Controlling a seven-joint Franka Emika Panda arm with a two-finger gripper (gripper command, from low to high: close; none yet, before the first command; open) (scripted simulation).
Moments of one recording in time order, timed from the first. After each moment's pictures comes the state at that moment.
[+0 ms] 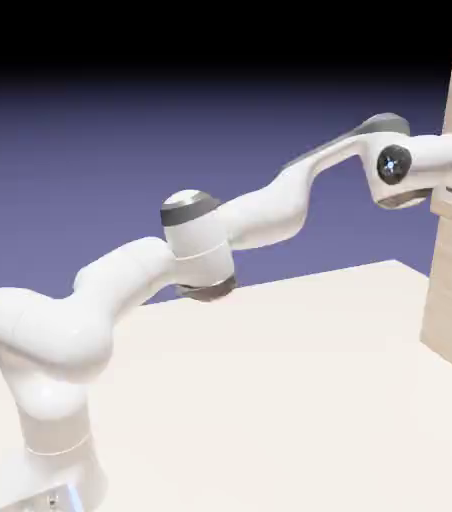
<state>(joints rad) -2.48 -1.47 1.26 -1.20 2.68 2.51 1.36</state>
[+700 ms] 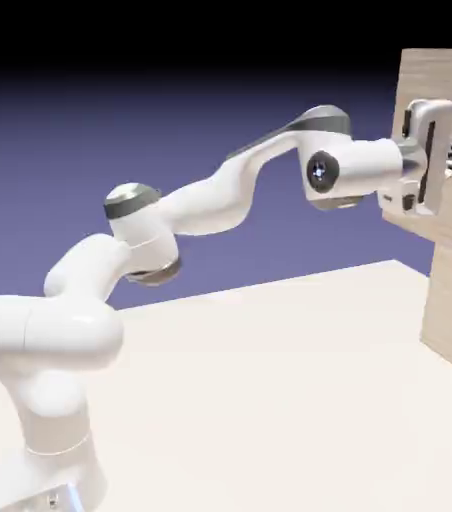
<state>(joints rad) -2.03 -1.50 1.18 -1.96 2.68 2.20 1.19</state>
